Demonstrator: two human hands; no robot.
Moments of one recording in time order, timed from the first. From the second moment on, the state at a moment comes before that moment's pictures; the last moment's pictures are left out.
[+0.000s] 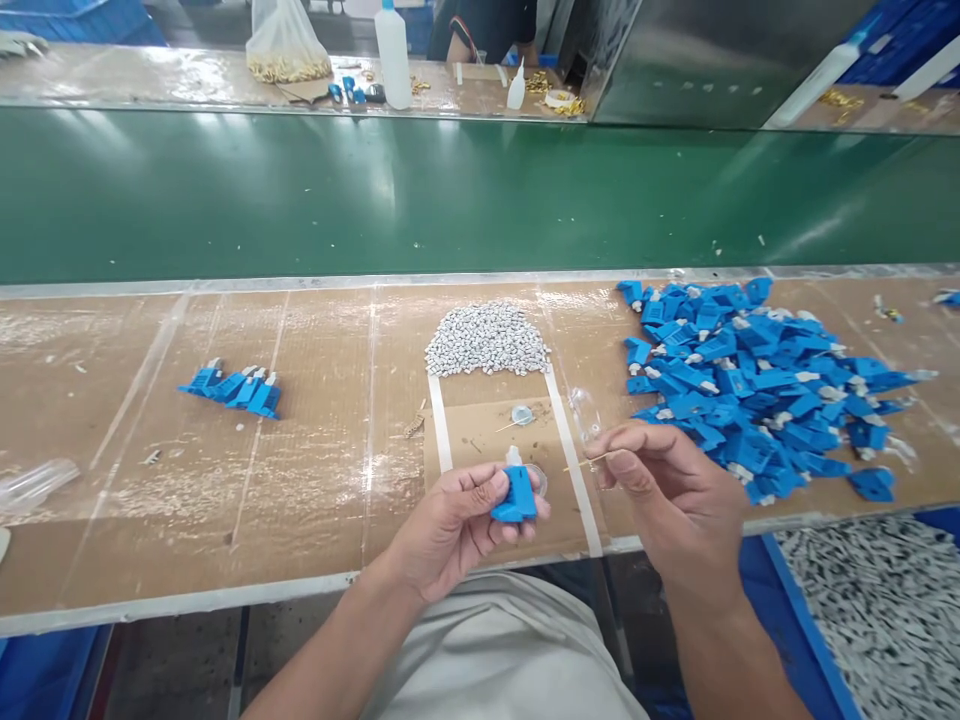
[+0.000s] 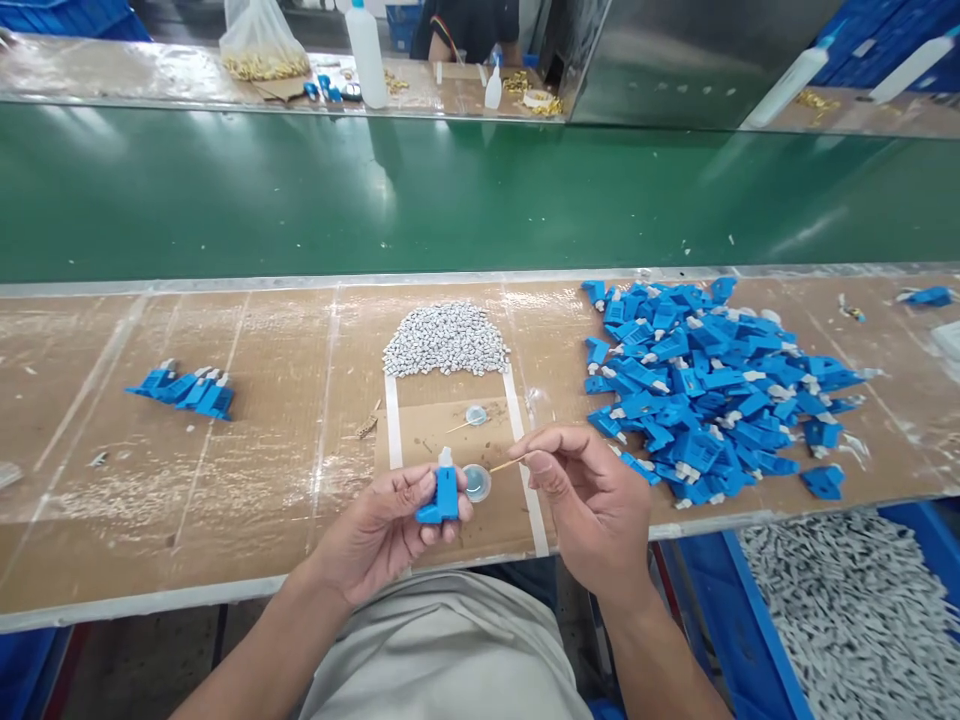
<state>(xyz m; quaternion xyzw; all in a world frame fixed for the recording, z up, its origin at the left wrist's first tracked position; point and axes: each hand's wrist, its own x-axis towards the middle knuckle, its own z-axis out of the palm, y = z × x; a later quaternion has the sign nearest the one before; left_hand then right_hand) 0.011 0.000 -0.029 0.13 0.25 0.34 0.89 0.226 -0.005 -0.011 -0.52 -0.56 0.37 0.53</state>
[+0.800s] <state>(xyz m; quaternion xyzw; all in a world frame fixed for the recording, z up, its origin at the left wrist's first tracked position) 0.015 0.002 -0.028 0.10 0.26 0.32 0.90 0.195 0.000 0.002 -0.43 -0.71 0.25 0.50</state>
